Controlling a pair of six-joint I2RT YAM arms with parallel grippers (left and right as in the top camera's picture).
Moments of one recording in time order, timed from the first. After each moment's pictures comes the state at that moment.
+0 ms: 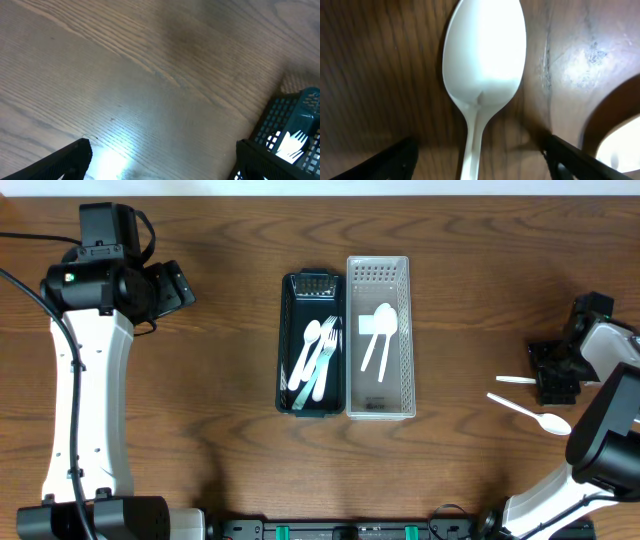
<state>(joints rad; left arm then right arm) 0.09 1.56 1.63 -1.19 -0.11 -0.35 -0.42 1.90 1.15 -0.77 0.07 1.14</state>
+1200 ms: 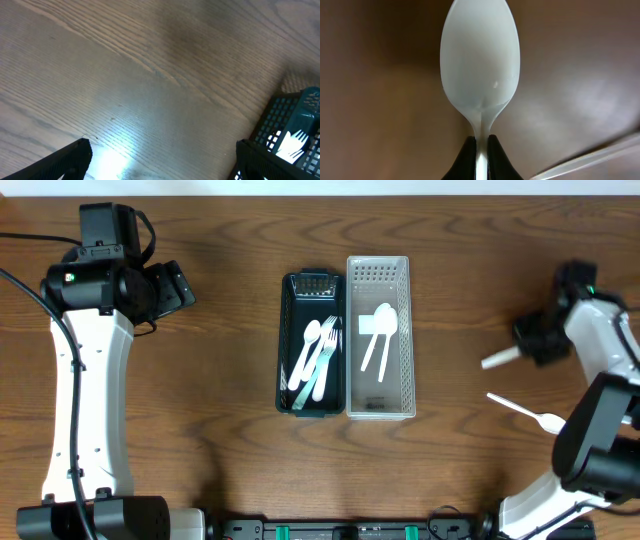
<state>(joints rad) 0.09 1.56 1.63 -1.19 -0.11 -0.35 -0.23 1.83 1.34 -0.86 0.01 0.90</state>
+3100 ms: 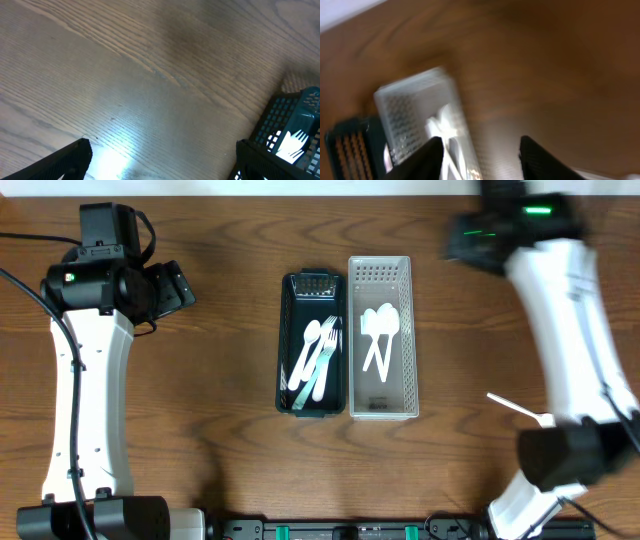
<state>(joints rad) 0.09 1.56 1.63 -1.19 -0.11 -0.35 0.11 1.86 2.07 -1.29 0.11 0.56</state>
